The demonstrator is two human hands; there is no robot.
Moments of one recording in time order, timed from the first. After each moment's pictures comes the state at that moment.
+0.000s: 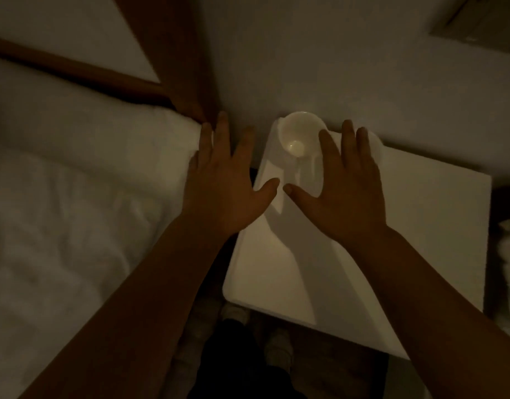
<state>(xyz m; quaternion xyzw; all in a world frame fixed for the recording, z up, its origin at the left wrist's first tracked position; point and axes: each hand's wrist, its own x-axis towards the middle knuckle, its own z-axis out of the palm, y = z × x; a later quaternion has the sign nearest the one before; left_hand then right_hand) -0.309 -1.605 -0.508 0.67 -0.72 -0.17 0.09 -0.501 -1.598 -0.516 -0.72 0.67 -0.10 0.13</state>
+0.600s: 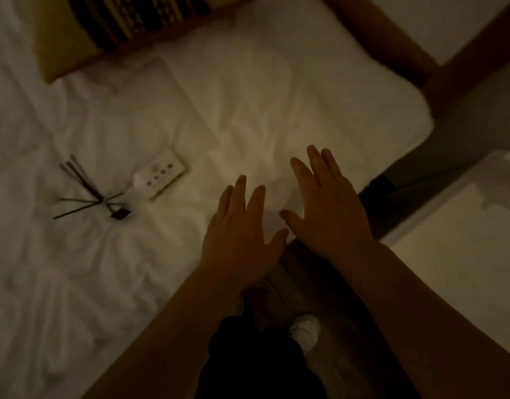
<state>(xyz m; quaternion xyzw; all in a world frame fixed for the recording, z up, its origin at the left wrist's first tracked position) -0.127 -1.339 -0.516 0.86 -0.44 -0.22 0.10 -0.230 -1.471 -0.519 -0.92 0.33 0.03 0.21</state>
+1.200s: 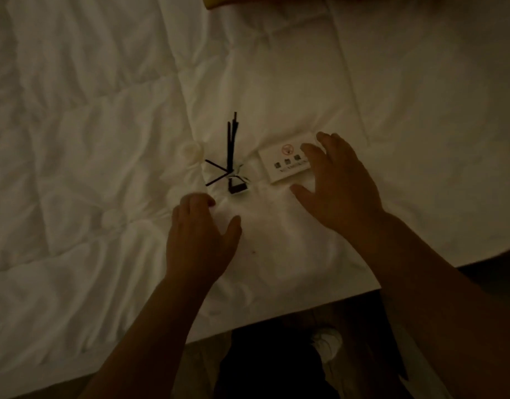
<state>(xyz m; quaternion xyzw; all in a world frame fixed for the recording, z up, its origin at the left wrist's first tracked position) 0.027 -1.163 -0.556 0.96 -0.14 -0.16 0.19 -0.026 -1.387 -0.556 -0.95 0.21 0.09 0.20</state>
